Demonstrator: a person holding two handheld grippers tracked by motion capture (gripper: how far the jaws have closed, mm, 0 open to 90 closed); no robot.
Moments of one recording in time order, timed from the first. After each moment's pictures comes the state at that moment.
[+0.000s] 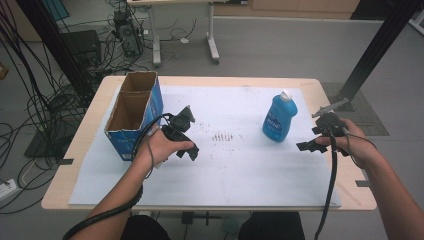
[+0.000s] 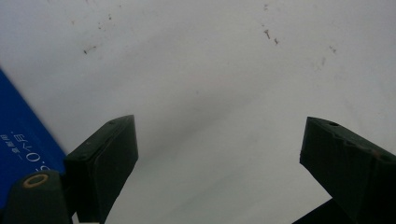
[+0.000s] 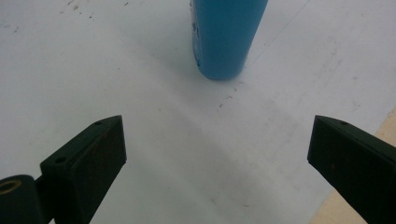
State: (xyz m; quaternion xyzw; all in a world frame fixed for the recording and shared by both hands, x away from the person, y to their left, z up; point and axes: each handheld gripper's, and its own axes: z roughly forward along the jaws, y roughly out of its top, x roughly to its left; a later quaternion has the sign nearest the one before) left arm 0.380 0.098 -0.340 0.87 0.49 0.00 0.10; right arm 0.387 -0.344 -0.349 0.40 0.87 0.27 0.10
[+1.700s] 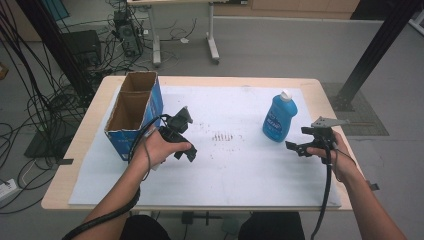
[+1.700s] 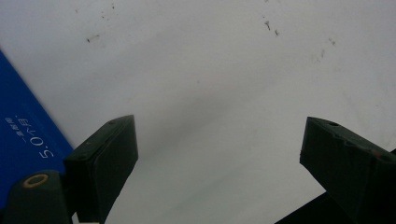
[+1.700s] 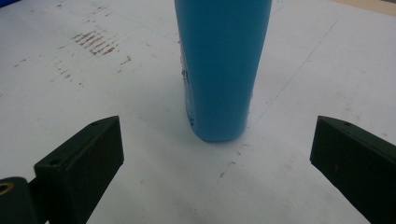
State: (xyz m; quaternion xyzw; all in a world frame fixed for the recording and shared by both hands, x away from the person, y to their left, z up) left arm 0.373 0.102 -0.334 0.86 0.49 0.00 0.10; right arm 0.388 -0.346 -0.415 0.38 0.79 0.45 0.17
